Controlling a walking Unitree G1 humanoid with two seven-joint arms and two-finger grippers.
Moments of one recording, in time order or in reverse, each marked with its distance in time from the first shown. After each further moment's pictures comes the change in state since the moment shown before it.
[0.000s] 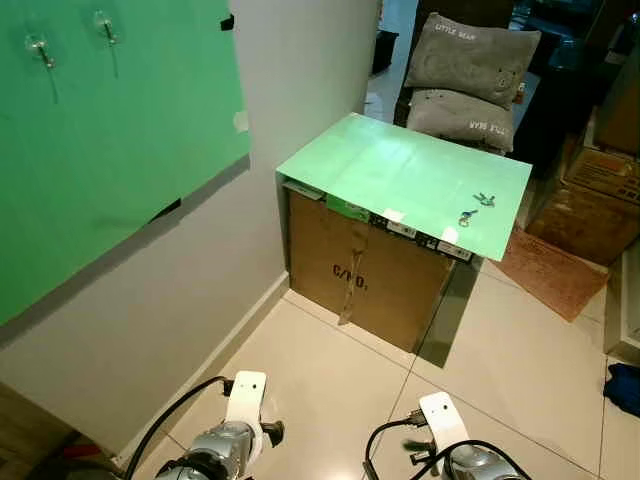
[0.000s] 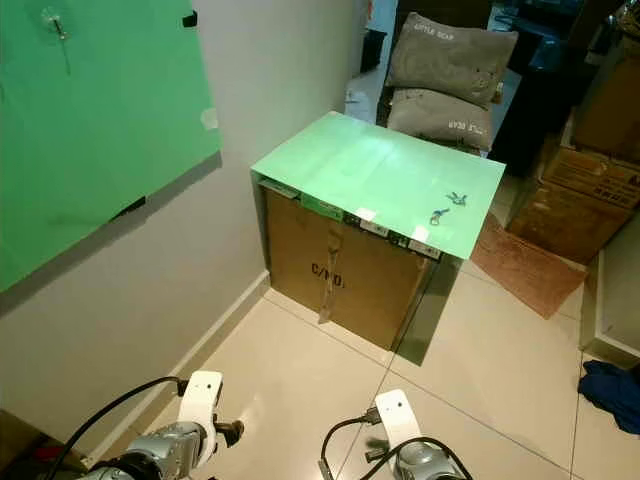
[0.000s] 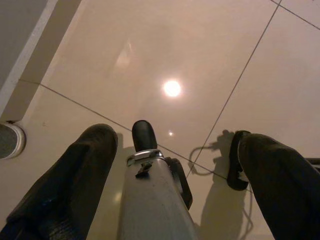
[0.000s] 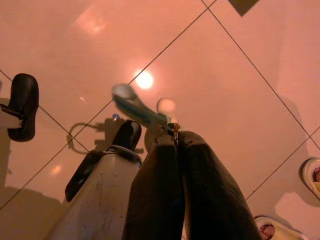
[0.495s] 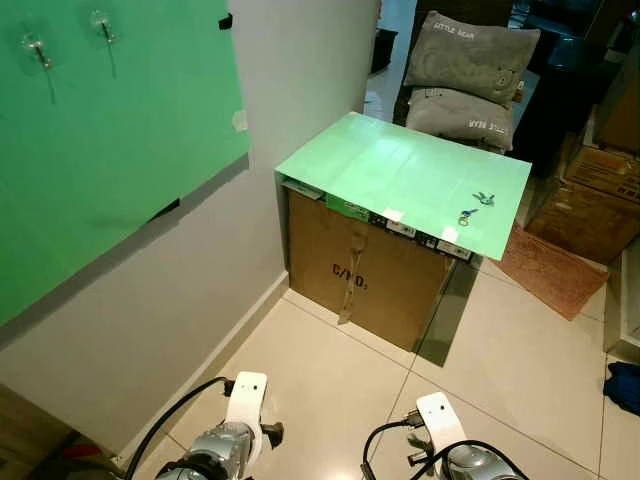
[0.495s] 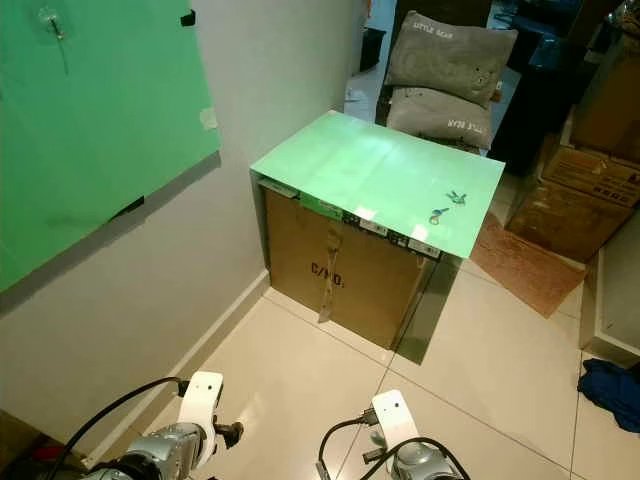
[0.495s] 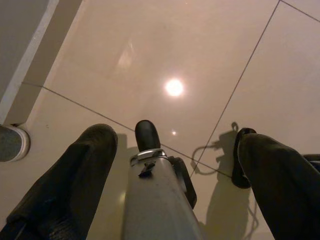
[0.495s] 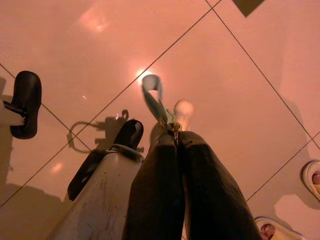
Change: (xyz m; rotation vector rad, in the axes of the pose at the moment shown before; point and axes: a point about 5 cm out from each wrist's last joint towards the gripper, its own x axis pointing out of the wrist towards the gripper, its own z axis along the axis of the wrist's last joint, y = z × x) left arm 0.000 0.000 -0.002 0.029 0.000 0.002; right arm 0.000 0.002 0.000 -0.015 -0.001 0.010
